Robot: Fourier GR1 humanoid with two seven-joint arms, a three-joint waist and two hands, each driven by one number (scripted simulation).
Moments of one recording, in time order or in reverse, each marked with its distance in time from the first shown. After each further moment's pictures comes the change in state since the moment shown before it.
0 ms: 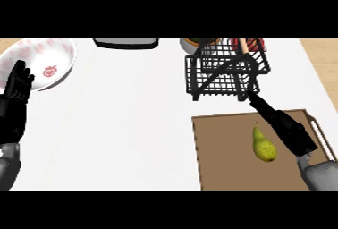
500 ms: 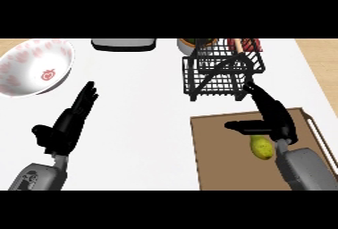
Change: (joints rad) left arm 0.026 -0.163 -0.197 0.021 0.051 -0.159 -0.015; right arm -0.077 0.221 -0.142 0.138 -0.074 -0.311 0.179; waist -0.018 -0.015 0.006
